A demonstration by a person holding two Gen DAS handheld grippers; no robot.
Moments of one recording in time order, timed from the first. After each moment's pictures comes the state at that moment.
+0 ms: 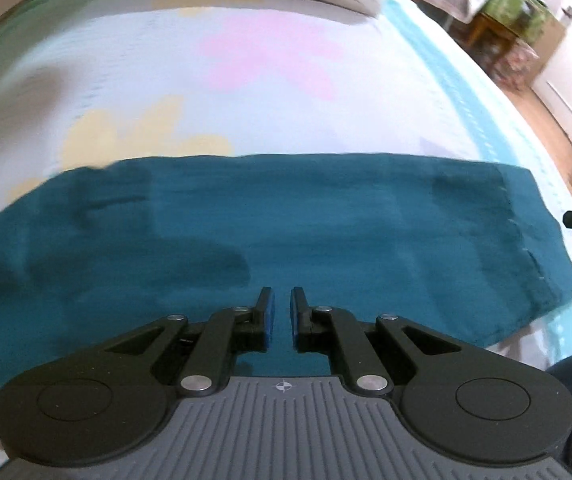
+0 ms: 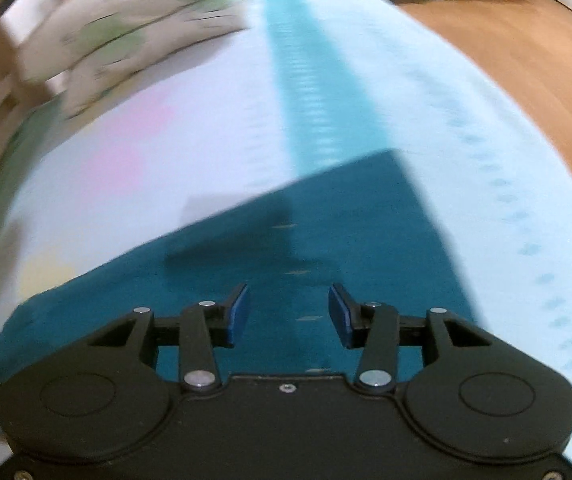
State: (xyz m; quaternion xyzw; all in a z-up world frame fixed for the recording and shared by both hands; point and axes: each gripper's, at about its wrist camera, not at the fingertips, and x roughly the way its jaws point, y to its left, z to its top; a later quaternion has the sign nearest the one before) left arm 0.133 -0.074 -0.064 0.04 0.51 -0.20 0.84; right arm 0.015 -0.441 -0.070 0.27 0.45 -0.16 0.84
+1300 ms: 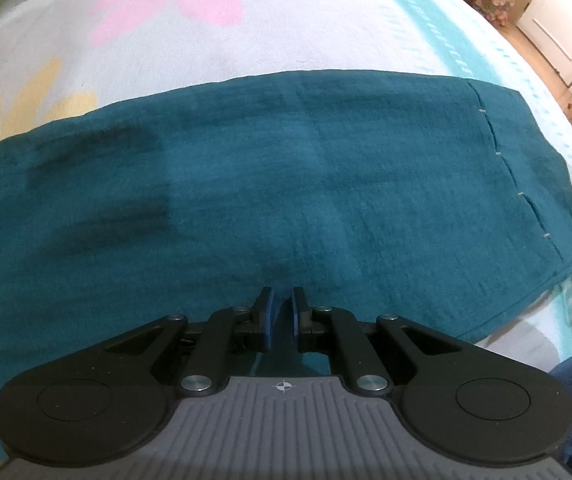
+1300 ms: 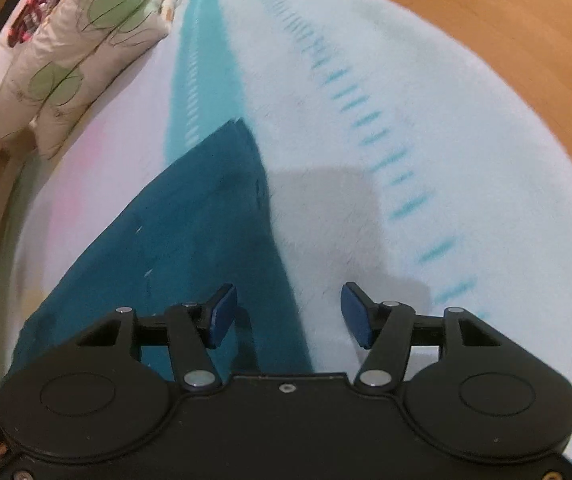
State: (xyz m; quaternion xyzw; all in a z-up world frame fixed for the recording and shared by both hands) left arm 0.133 -0.165 -0.115 0.09 0.56 -0.22 0.80; right arm -0.042 -0.545 -0.148 0.38 0.44 -0.09 0.81
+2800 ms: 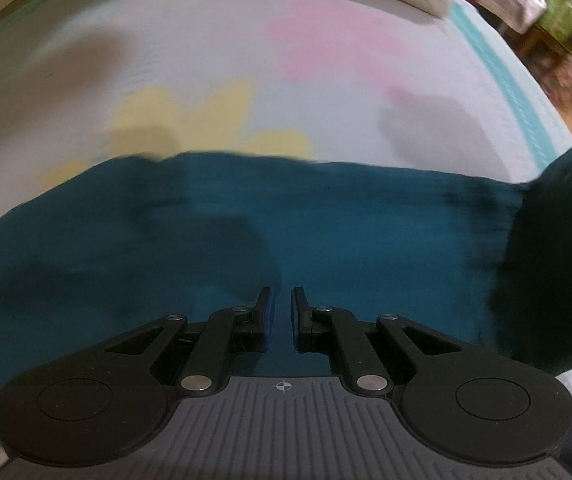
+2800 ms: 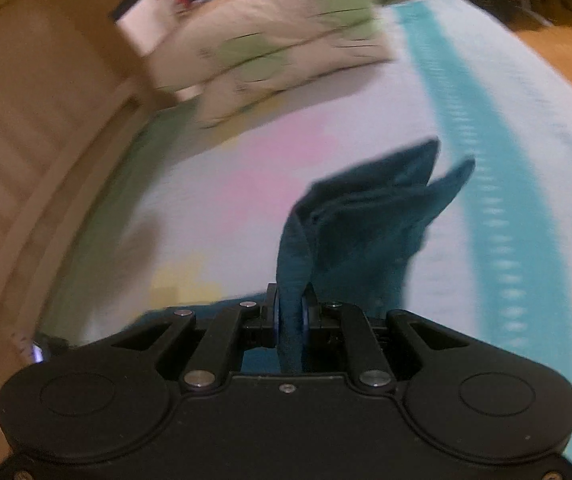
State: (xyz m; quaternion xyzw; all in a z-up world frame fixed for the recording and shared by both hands) left arm 0.164 -0.017 -0.065 0.00 0.54 -0.11 0.84; right arm 0.084 -0.339 -0.002 0.28 0.38 0.07 0.88
